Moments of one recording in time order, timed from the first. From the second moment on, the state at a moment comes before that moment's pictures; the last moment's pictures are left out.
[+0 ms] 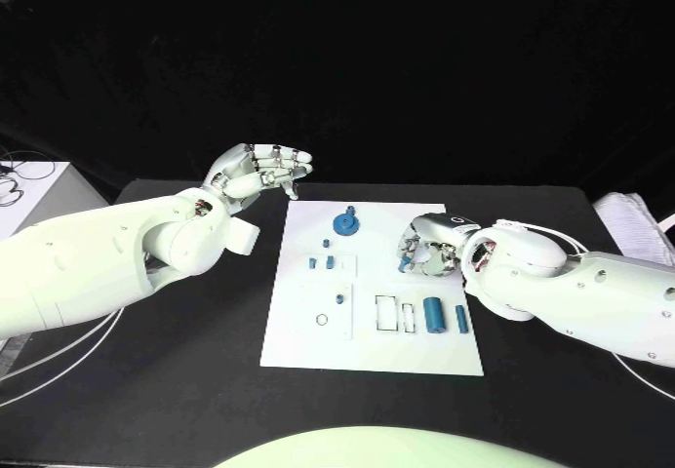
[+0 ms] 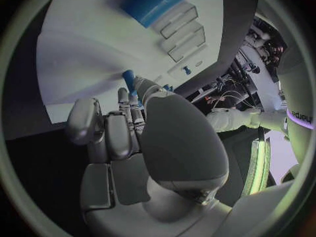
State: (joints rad) left arm 1.20 -0.92 -0.03 1.49 -0.16 -0.18 0.46; left_hand 1.35 -0.19 0.59 -0.05 0.24 0.89 0.19 0.24 0.30 0.96 0.13 0.39 0.13 1.00 0.06 1.09 0.42 0.17 0.81 0.16 1.02 0.75; right arm 1.21 -0.76 -0.15 1.54 -1.51 -0.22 -0.25; right_hand 1.50 -0.19 0.33 0.21 0.19 1.02 0.15 0.14 0.33 1.04 0.09 0.33 0.07 1.46 0.01 1.35 1.03 0.11 1.38 0.10 1.13 1.25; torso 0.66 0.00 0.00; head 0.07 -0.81
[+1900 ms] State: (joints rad) left arm 1.20 -0.91 -0.03 1.48 -0.16 -0.17 0.46; left_hand 1.35 -0.18 0.59 -0.05 0.24 0.89 0.19 0.24 0.30 0.96 0.13 0.40 0.13 1.00 0.06 1.09 0.41 0.17 0.82 0.16 1.02 0.75; right arm 1.18 -0.72 -0.14 1.78 -1.56 -0.51 -0.24; right_hand 1.45 -0.18 0.63 0.07 0.13 1.11 0.12 0.20 0.41 1.18 0.11 0.21 0.07 1.47 -0.02 1.37 1.07 0.09 1.44 0.08 1.24 1.31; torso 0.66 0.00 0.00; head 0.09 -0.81
